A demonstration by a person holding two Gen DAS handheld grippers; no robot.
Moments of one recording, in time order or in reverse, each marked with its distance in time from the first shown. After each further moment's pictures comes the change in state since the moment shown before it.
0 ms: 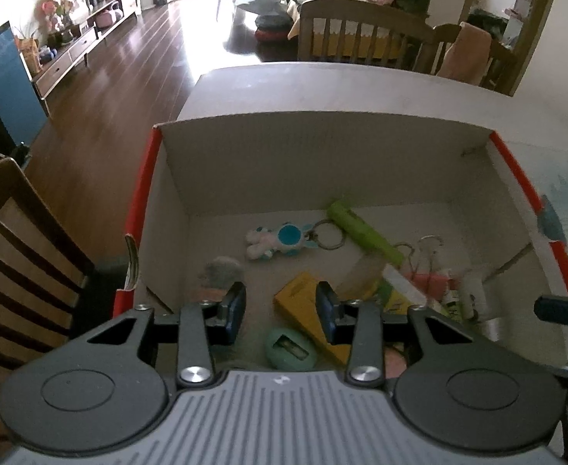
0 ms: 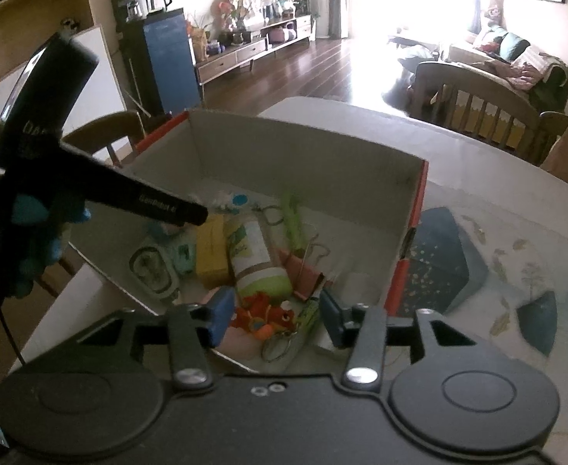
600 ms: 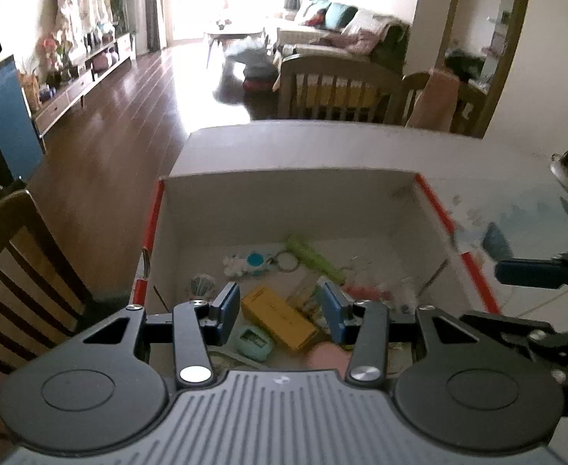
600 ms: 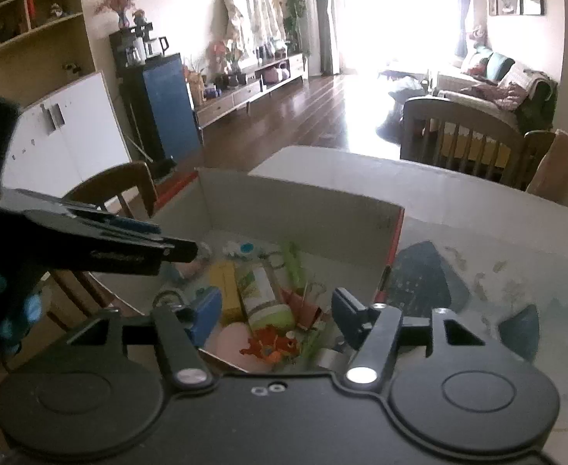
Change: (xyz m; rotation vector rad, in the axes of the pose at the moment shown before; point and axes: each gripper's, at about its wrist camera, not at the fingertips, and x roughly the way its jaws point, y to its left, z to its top) left arm -0.085 -0.020 -0.014 0.009 -0.172 -0.043; right arm -0.050 0.000 0.007 0.043 -0.135 0.008
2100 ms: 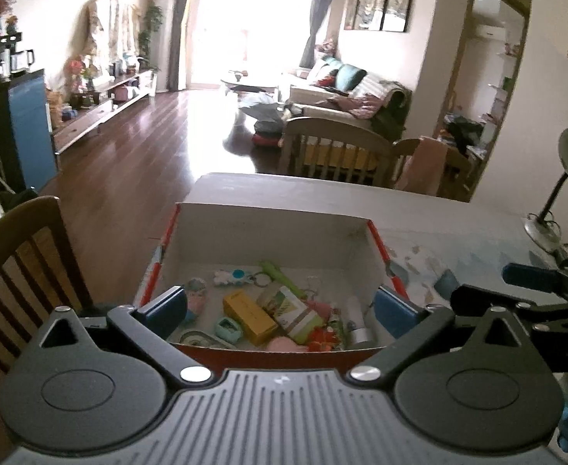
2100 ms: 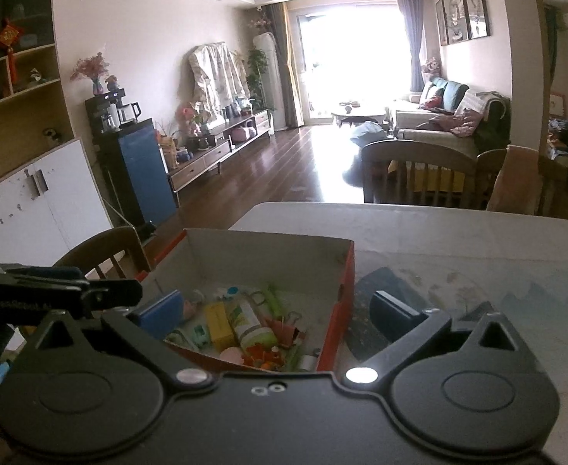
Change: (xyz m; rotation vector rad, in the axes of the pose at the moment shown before) left arm -0.089 -0.021 -0.036 -0.106 -0.181 0.011; right arm -0.065 -0.002 -0.018 0.107 -0.184 -0.070
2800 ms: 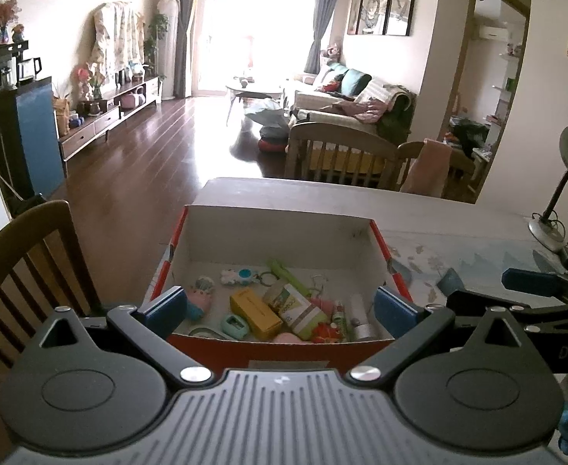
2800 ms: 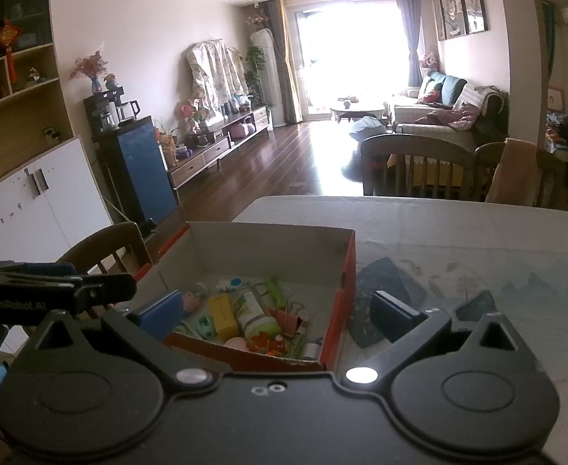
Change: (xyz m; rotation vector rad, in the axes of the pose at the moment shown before) left arm -0.013 -0.005 -0.008 0.009 -0.016 0.010; right arm -0.002 0.004 -0.009 0.007 0.009 -0.006
